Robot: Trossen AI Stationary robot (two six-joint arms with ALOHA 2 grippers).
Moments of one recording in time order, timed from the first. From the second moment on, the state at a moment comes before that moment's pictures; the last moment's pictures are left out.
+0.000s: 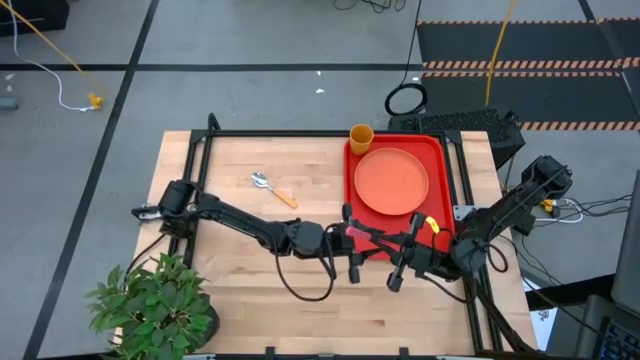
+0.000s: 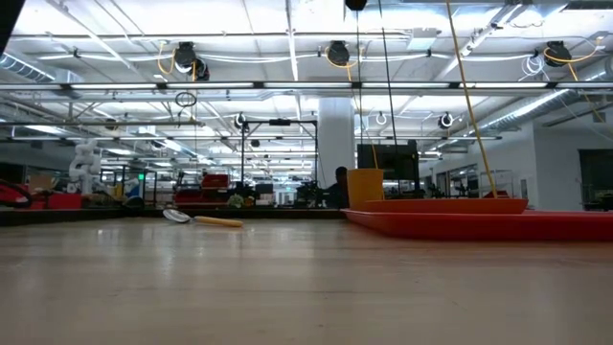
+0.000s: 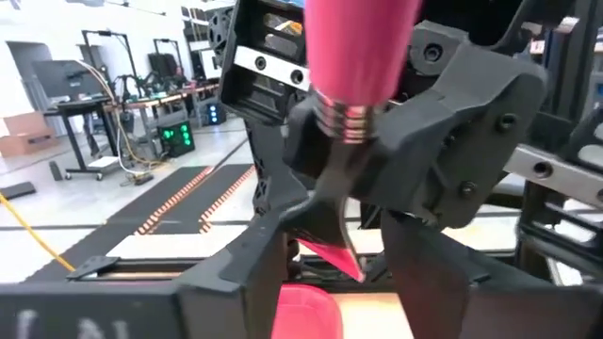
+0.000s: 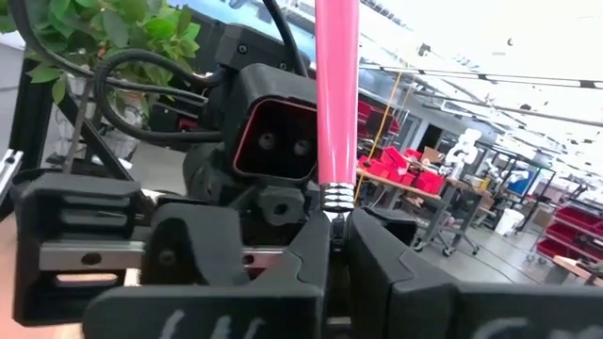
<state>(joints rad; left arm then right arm) -0.26 1.98 1.41 0.64 -0.32 0.12 0.70 1.25 0.67 0.82 1.02 -0.52</state>
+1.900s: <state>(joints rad) -0.19 1.81 1.39 -0.89 -0.26 -0.39 0.45 1.29 0.83 0.05 0.57 0.11</state>
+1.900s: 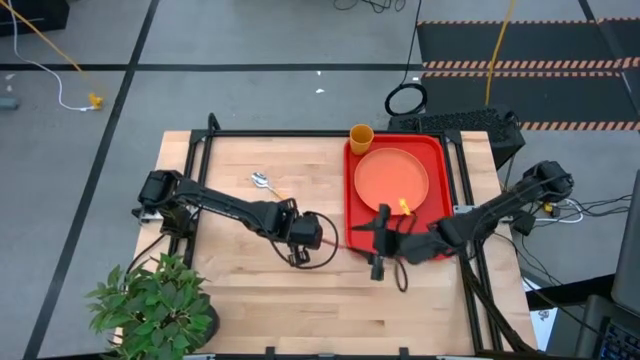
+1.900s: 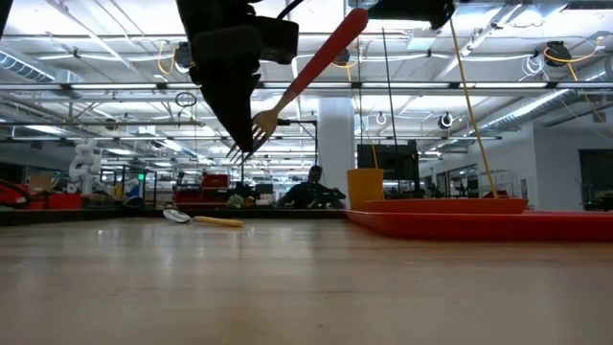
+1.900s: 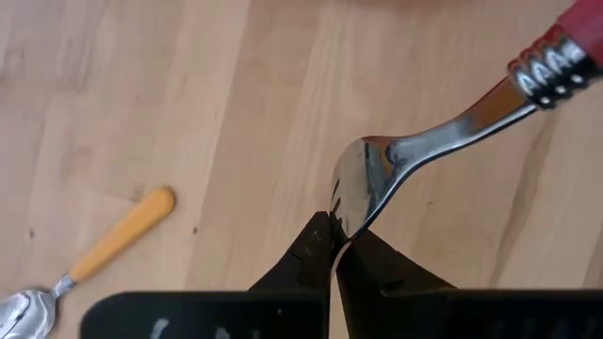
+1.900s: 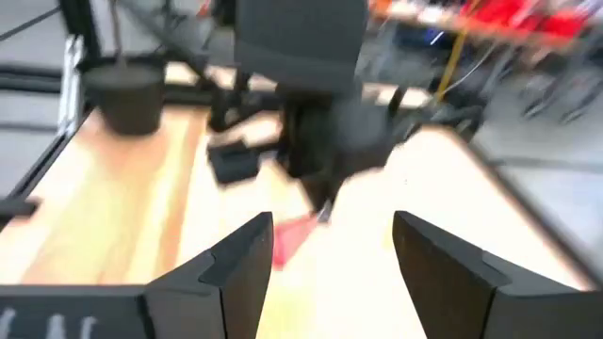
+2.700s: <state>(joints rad) -0.18 1.81 1.39 -0.89 -0.26 -0.42 0.36 1.43 0.83 0.19 0.40 0.02</state>
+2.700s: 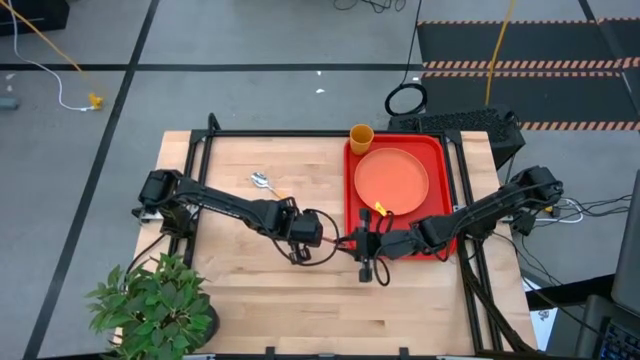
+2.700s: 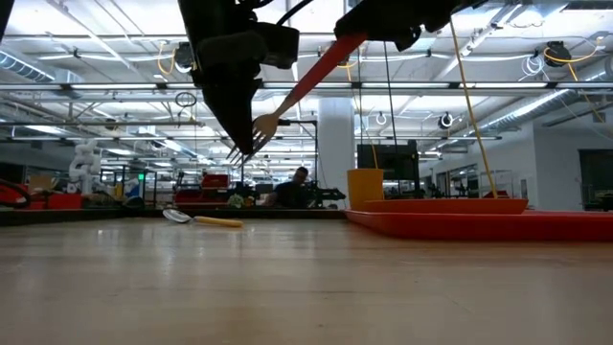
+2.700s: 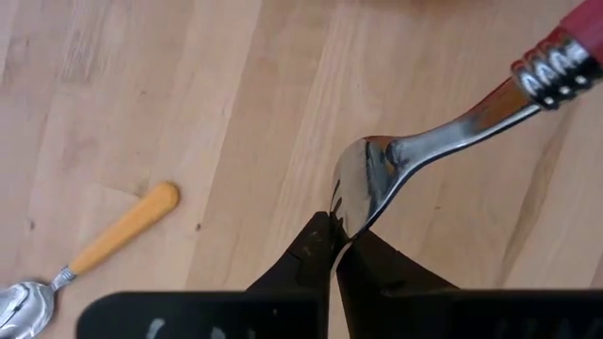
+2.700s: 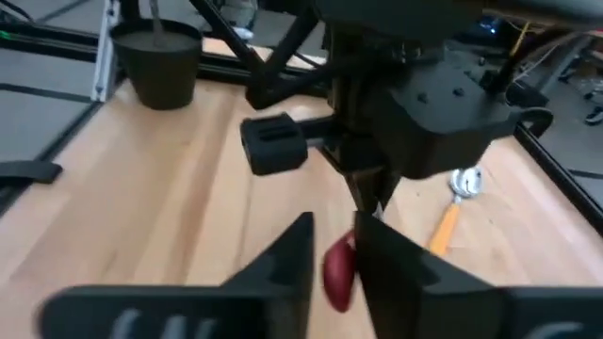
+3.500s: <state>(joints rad) -0.18 1.81 1.39 -0.88 -0.23 -0.39 0.36 1.43 0.83 0.08 0.45 0.07</state>
